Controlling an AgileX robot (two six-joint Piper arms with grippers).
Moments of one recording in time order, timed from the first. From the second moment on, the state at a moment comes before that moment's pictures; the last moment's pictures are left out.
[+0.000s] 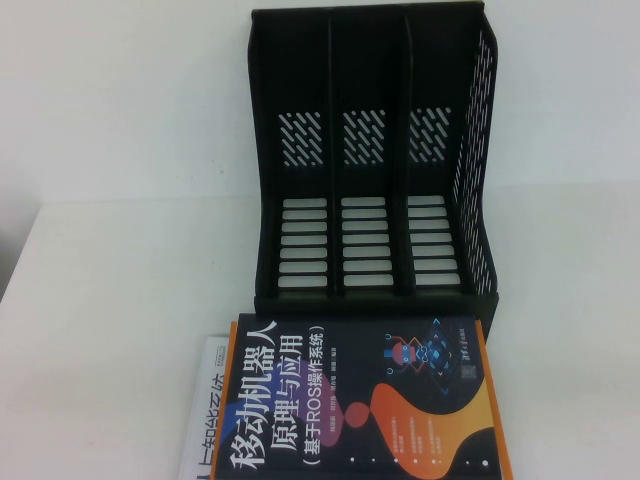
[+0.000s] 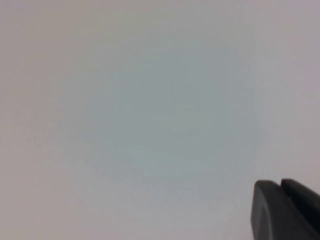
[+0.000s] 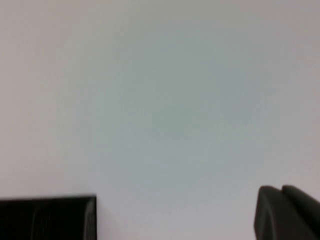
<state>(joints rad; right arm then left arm) -0.02 -0.01 0.00 0.00 -0.37 0.06 -0.01 -0.02 -0.08 -0.02 -0.37 -0.06</state>
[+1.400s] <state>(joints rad) 0.06 1.30 -0.51 1.09 0.74 -1.00 -0.01 0.79 -0.47 -0.86 0.58 0.61</state>
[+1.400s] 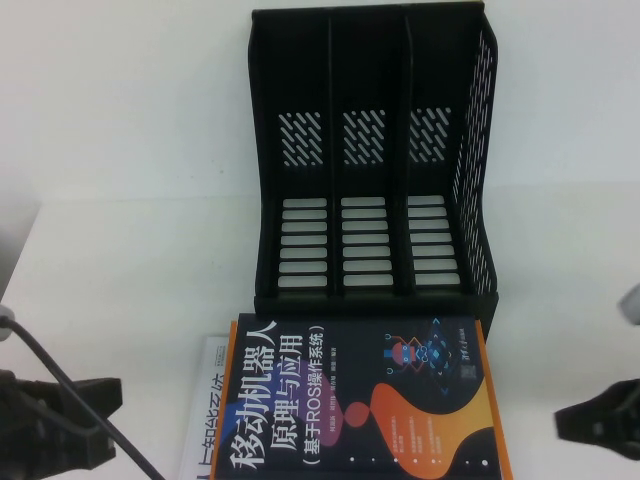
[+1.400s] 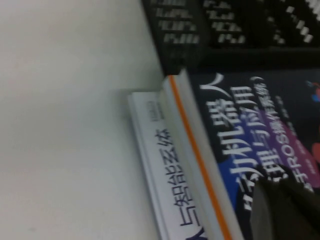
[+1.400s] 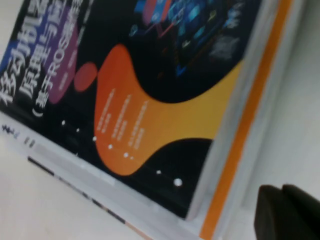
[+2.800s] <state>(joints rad) 0.41 1.68 -0.78 1.13 0.51 -0.97 -0.01 0.82 -0.48 -0.91 0.54 0.64</state>
